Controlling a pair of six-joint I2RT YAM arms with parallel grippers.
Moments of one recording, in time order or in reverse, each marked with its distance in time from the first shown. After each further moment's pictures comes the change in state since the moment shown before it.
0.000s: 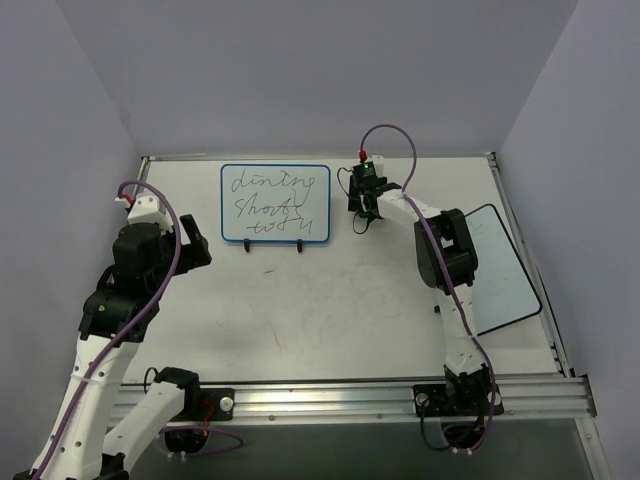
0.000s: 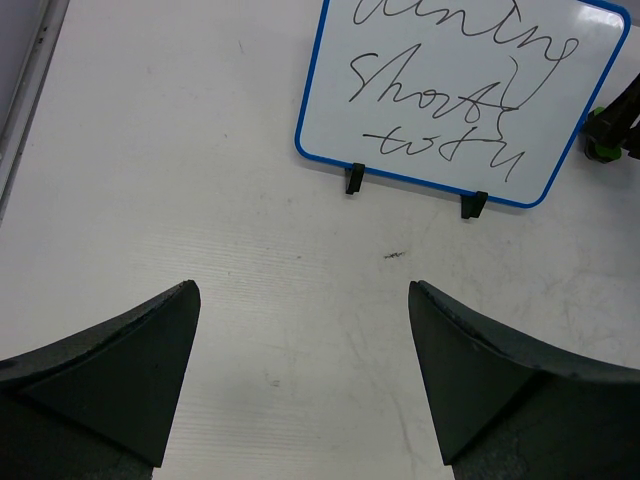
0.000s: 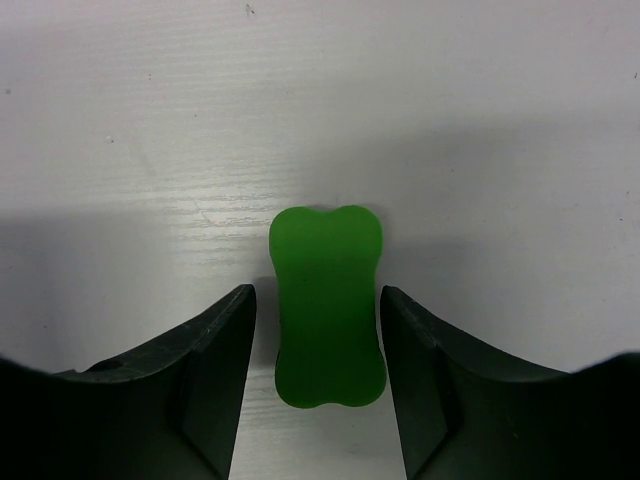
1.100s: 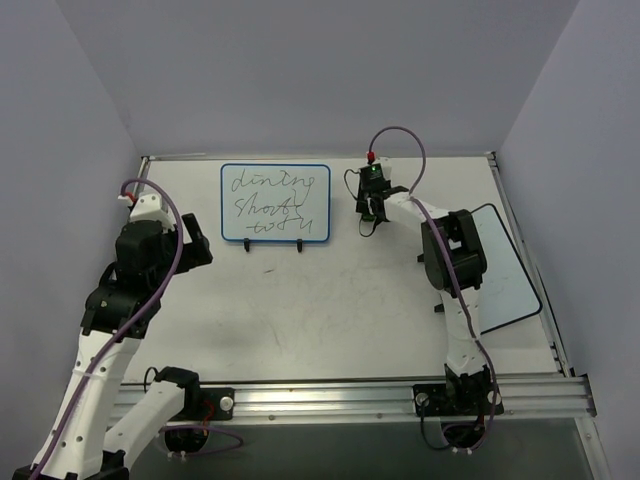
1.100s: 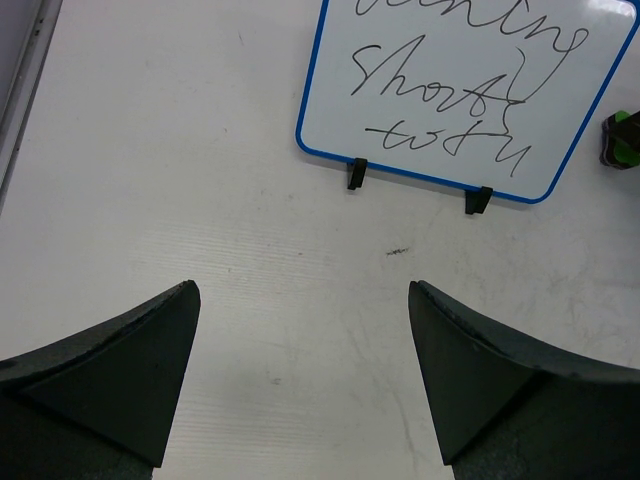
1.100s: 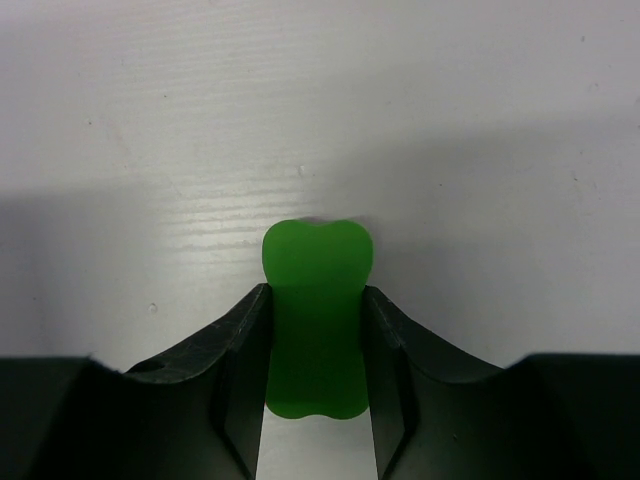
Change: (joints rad) left arm 0.000 0.017 0.000 0.000 0.003 0.002; right arm -0.018 -0.069 -0.109 0.058 -0.020 0.032
